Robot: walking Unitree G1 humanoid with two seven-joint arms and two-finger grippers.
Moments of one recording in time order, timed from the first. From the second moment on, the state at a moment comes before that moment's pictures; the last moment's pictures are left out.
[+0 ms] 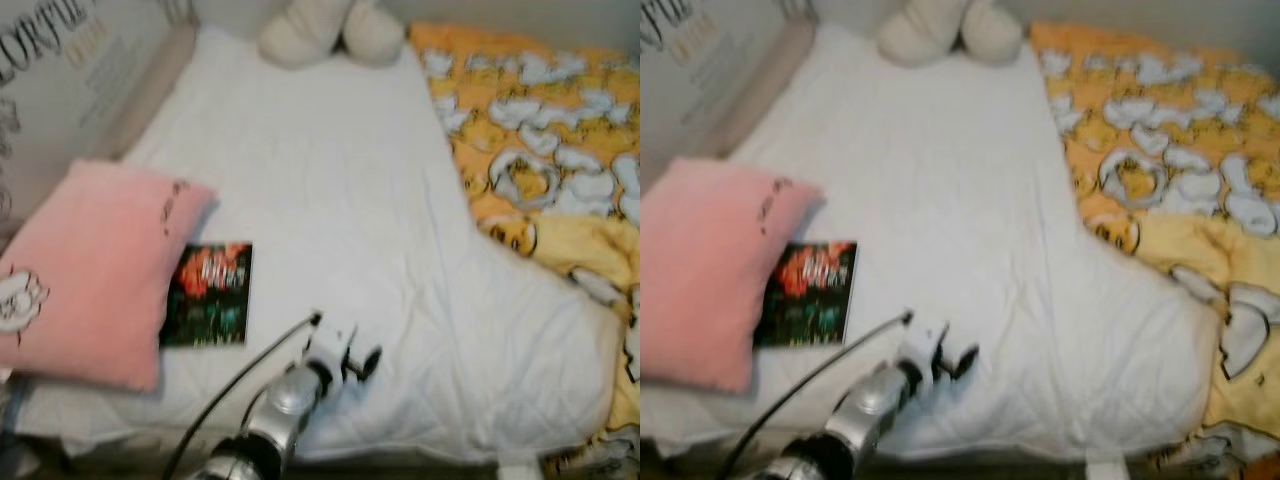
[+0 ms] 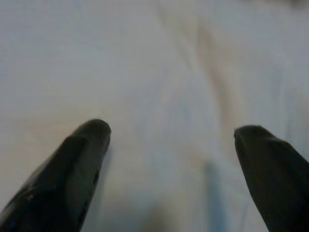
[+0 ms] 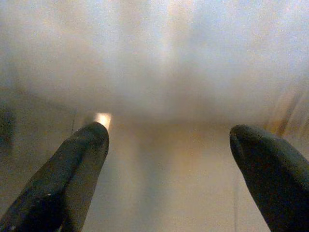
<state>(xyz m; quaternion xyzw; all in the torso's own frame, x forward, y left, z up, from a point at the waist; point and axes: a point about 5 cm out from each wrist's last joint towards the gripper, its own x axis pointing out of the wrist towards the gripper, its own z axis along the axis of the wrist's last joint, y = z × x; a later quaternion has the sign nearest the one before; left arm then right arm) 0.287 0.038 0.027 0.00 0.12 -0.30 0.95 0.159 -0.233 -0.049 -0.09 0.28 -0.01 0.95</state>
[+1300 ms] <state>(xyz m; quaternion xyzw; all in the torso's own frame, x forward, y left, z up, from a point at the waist) 0.346 0.037 0.091 0.00 0.04 -0.19 0.98 0.279 -0.244 0.083 -0.10 -0.01 -0.19 0.98</state>
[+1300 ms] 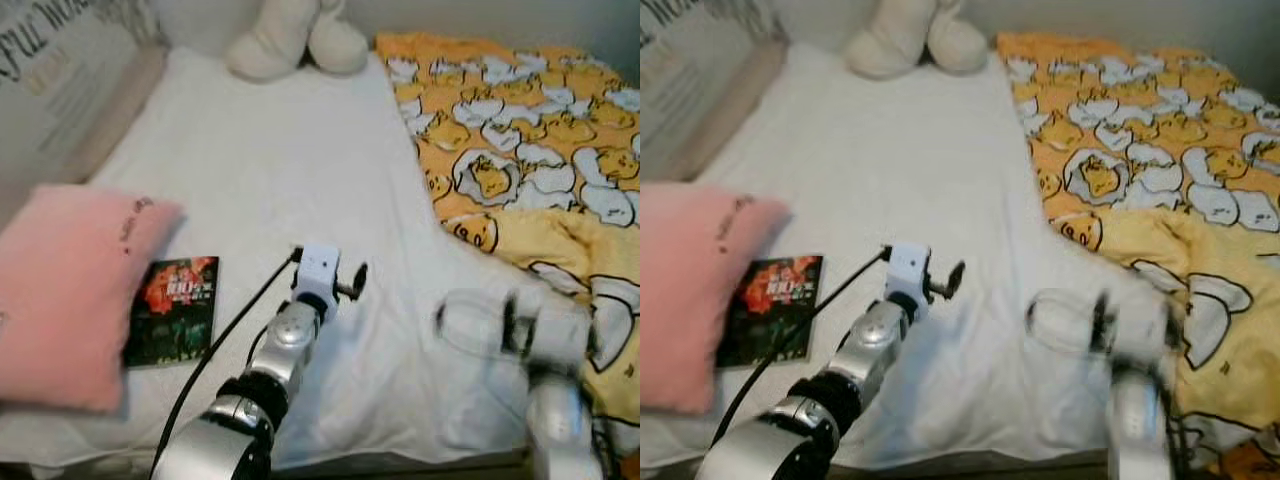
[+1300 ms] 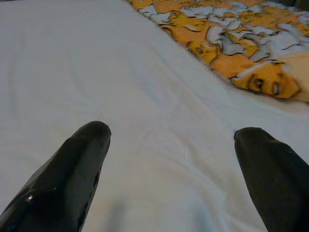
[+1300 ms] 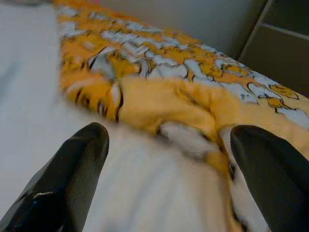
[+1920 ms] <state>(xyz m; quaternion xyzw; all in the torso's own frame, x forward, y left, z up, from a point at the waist) 0.354 0.049 0.083 -0.03 0.15 -0.10 0.98 0.337 -0.211 0.051 0.04 0.28 -0.09 0.95</state>
